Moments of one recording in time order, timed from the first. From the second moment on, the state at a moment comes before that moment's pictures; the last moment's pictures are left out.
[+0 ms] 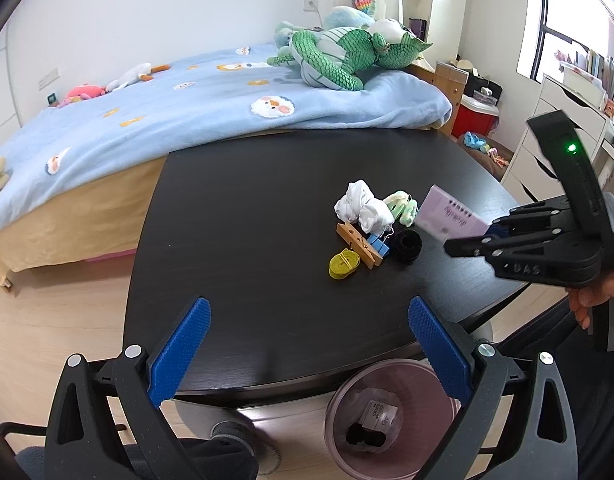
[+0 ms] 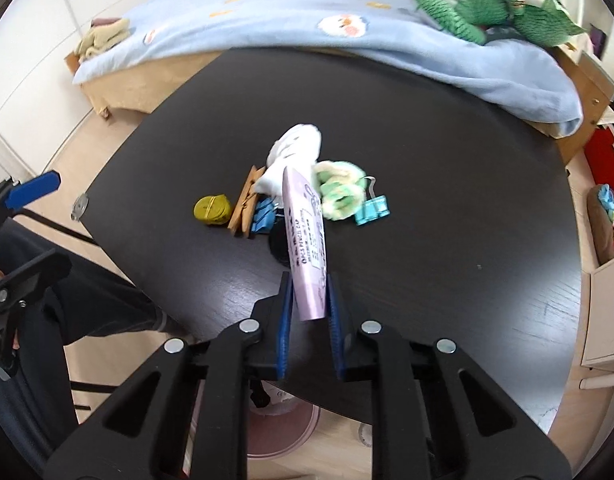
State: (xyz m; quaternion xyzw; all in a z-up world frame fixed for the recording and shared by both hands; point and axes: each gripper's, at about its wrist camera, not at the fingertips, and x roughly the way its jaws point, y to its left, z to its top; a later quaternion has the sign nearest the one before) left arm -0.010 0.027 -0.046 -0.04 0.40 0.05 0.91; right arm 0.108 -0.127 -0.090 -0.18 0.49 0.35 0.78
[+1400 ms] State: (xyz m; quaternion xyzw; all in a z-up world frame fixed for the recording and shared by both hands) left arm 0.101 0.010 -0.104 0.08 0.53 -0.08 0.84; right arm 0.109 -0.165 -0.095 -0.12 0.50 0.35 0.78
